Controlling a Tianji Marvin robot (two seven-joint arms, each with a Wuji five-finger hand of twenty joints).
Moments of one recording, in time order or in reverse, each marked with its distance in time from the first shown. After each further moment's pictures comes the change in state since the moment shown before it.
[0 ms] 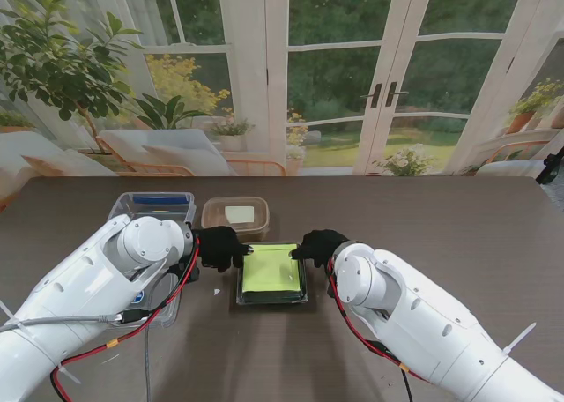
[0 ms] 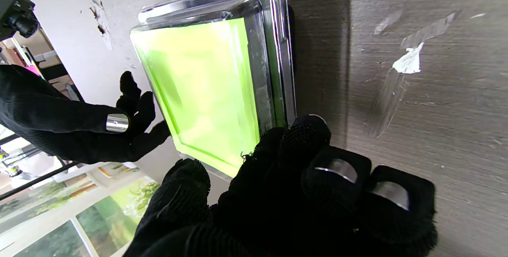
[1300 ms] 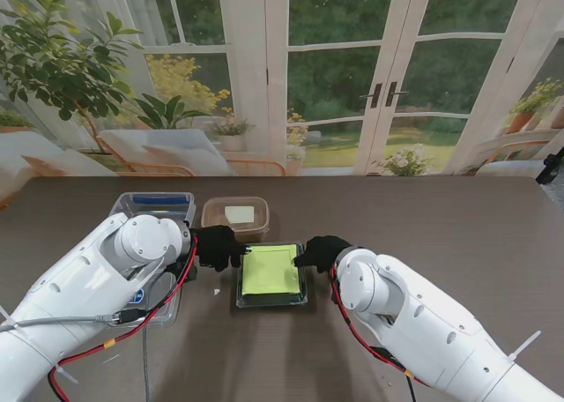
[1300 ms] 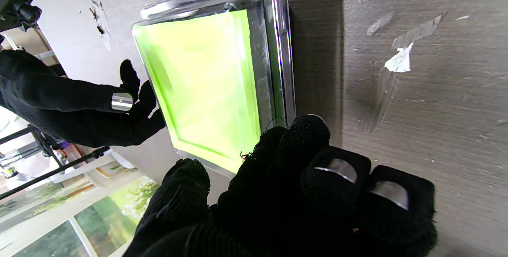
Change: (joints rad) left arm 0.007 0.007 -0.018 -0.022 0.014 0.016 -0.021; right arm -0.023 0.020 0.002 -0.025 -0.037 -0.006 0.030; left_hand -0.001 0.000 0.000 0.000 -0.002 -0.006 0.000 0.010 0.000 -0.006 0.002 0.000 0.000 -0.003 0.000 0.000 -0.002 -0.002 0.000 0.000; right_hand 0.000 0.000 0.000 0.000 -0.010 0.075 -0.011 -0.007 -0.025 0.000 0.001 -0.005 0.000 0.004 0.000 0.000 0.000 0.001 0.000 0.001
